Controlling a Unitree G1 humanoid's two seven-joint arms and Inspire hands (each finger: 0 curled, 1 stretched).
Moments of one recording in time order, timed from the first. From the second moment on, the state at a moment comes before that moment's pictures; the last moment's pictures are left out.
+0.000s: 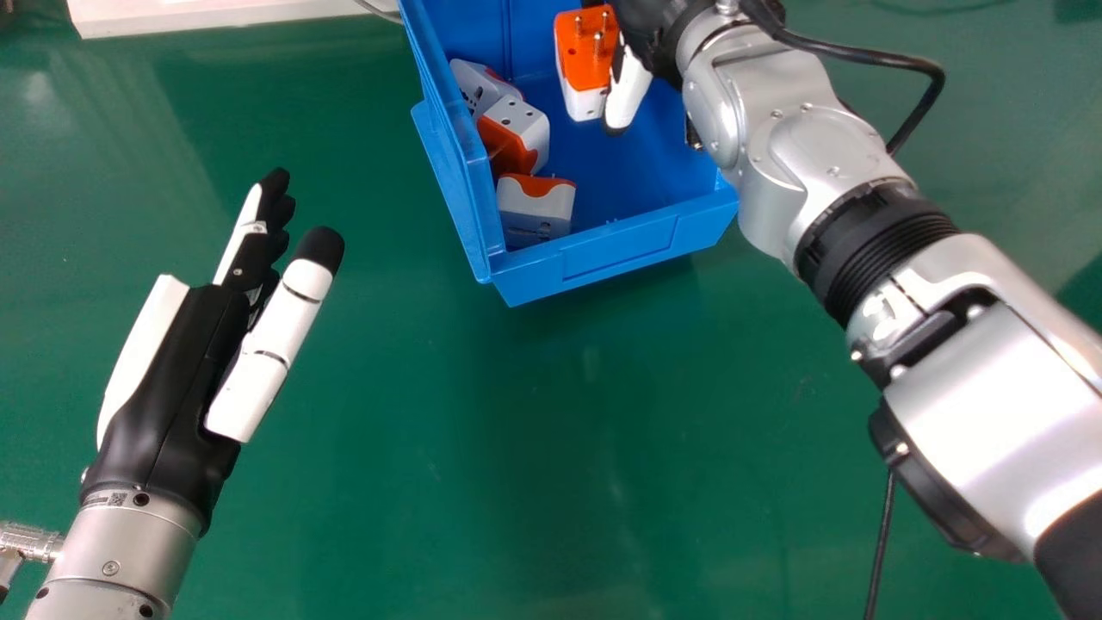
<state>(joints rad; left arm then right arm) 0.36 0.28 0.16 -0.65 0.06 0.27 -0.21 -1.29 -0.10 0.58 1.18 -0.87 0.14 -0.05</state>
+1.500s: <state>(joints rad) 0.35 0.28 0.14 -0.66 0.07 0.28 -0.20 -1.21 -0.10 0.61 1.16 -0.82 0.15 -0.07</state>
